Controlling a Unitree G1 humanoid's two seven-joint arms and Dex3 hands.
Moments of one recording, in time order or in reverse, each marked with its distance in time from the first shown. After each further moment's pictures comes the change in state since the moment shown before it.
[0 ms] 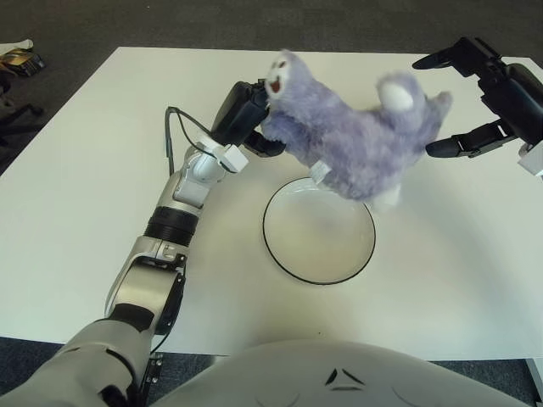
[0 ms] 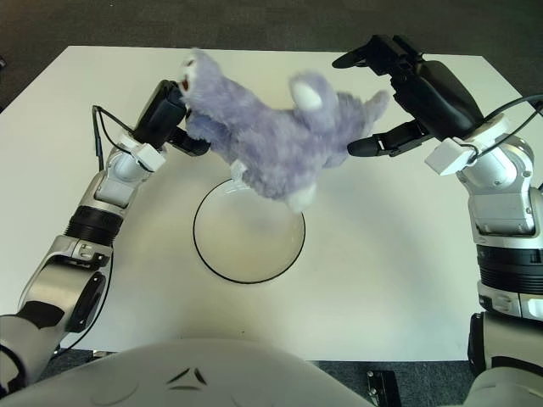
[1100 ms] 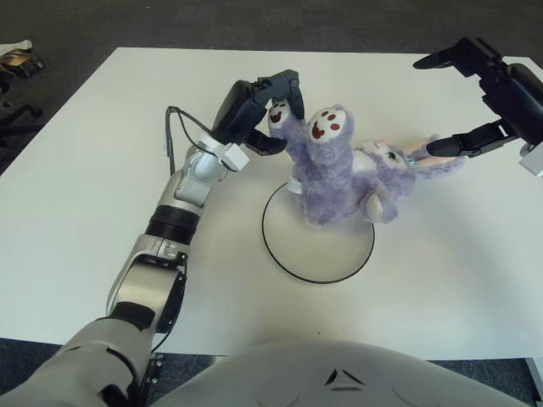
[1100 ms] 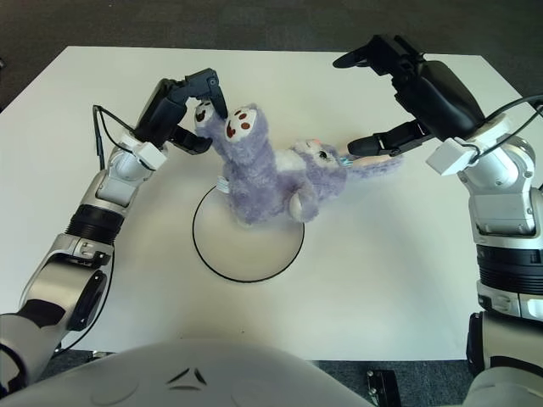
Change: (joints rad) left arm -0.006 -0.006 0.000 0.013 0.008 -0.001 0.022; right arm 0.000 0.004 -0.012 0.001 0.000 -0.004 0.014
